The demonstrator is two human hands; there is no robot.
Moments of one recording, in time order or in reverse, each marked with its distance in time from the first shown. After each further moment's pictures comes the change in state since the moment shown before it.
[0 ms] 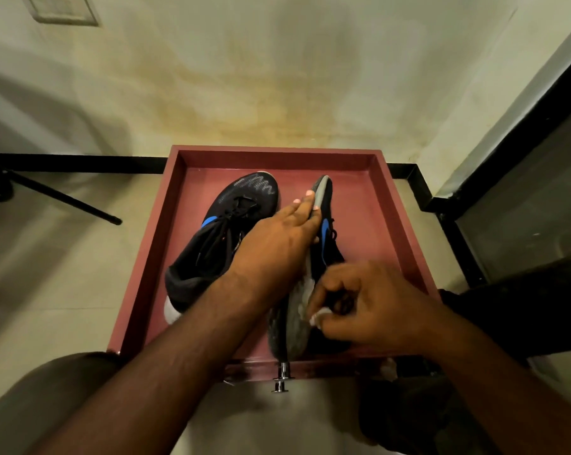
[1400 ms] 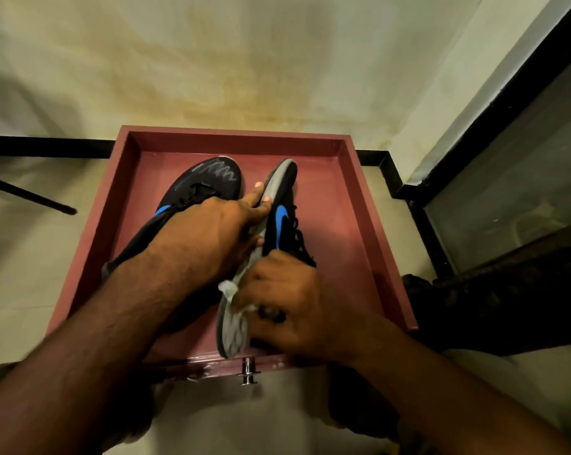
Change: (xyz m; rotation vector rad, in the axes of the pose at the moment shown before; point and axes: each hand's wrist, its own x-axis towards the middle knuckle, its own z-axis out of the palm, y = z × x) left_hand -0.003 -0.024 -0.016 -0.005 -0.150 -0.130; right_hand 0.022 0.012 0.034 -0.283 0.137 -0.462
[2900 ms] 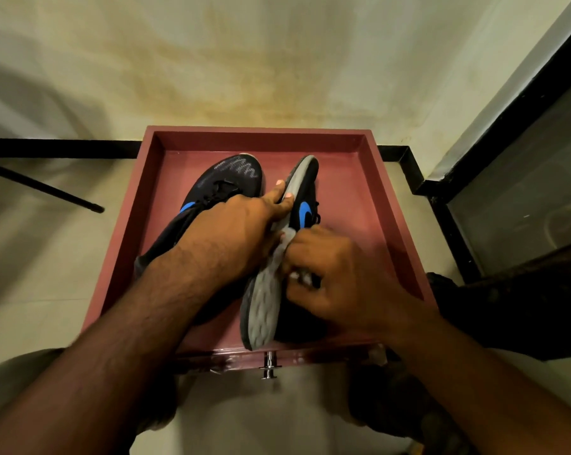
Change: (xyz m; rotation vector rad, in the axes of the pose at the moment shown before) left_hand -0.002 0.002 0.001 -0.024 -0.022 -0.051; right_hand 0.004 0.009 -0.015 -0.054 0.057 0.166
